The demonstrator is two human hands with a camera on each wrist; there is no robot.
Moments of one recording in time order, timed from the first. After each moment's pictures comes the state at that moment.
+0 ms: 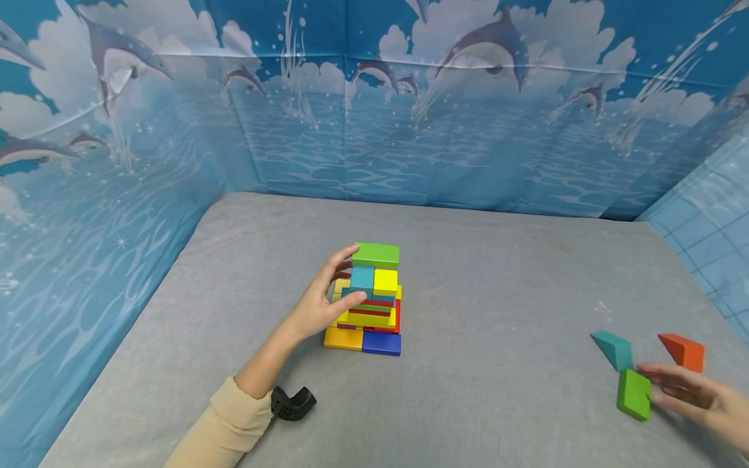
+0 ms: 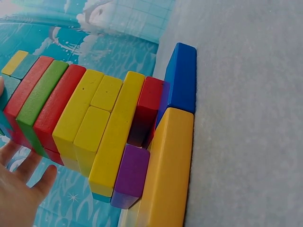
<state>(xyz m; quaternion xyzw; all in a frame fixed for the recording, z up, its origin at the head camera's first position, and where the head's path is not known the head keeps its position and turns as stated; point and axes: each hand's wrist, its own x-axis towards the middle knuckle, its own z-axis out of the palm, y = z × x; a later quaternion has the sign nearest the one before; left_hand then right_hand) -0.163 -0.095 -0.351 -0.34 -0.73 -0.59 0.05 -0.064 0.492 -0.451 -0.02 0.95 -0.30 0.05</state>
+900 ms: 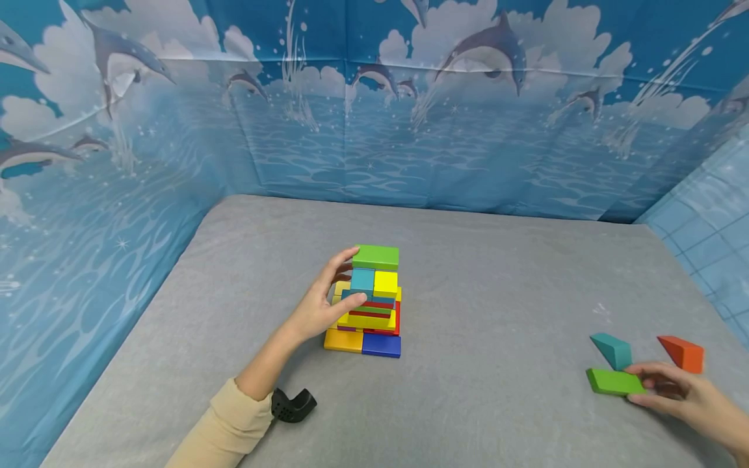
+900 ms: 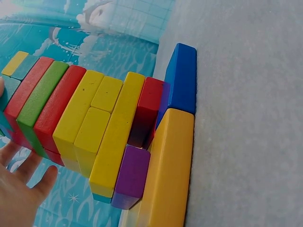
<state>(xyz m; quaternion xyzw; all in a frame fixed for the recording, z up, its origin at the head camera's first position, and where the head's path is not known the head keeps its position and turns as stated) -0.162 -0.095 -0.351 -0.33 -0.74 -0.58 0.04 -0.069 0.453 -0.423 -0.03 0.96 -0.28 0.04</state>
